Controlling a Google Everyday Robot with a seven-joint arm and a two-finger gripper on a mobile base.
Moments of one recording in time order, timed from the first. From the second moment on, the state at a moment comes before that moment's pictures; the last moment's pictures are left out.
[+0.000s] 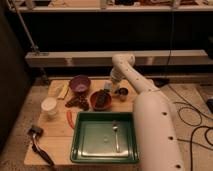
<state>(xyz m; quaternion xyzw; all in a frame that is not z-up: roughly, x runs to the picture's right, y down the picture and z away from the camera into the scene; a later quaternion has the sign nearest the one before) 0.057 -0.032 1.003 -0.26 -0.10 0.06 0.96</state>
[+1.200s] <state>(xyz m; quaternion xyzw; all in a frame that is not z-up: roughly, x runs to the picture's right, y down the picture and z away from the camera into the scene) 0.073 -0.020 1.015 -0.28 -0.10 0.06 0.95</state>
